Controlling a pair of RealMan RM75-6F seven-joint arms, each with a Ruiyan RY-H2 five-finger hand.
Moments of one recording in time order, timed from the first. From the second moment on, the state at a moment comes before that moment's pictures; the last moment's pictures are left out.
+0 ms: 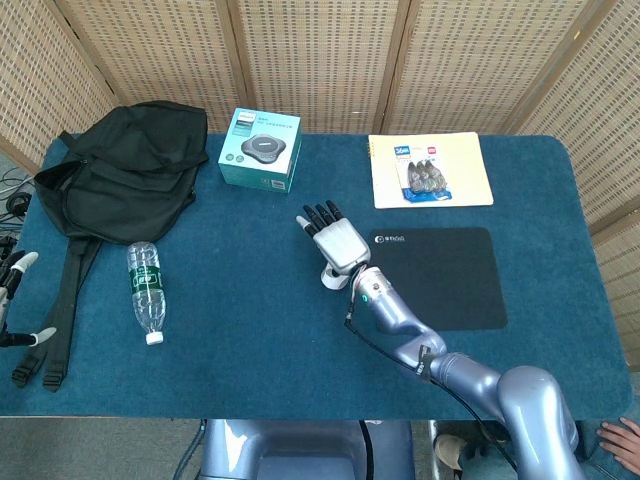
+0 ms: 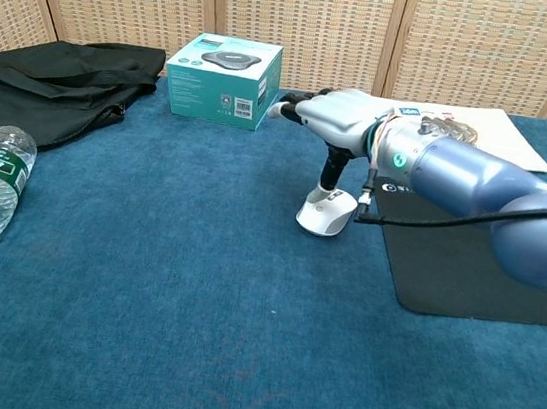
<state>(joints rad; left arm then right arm) -0.22 -0.91 -0.09 -1.71 1.22 1.15 -0.09 1.03 -1.88 0.34 -0.84 -1.29 0.71 -0.31</state>
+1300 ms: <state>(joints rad) -0.26 -0.93 -0.09 -1.68 1.14 1.08 -0.05 1.11 -1.73 -0.05 -0.76 -1.73 0.72 0.11</state>
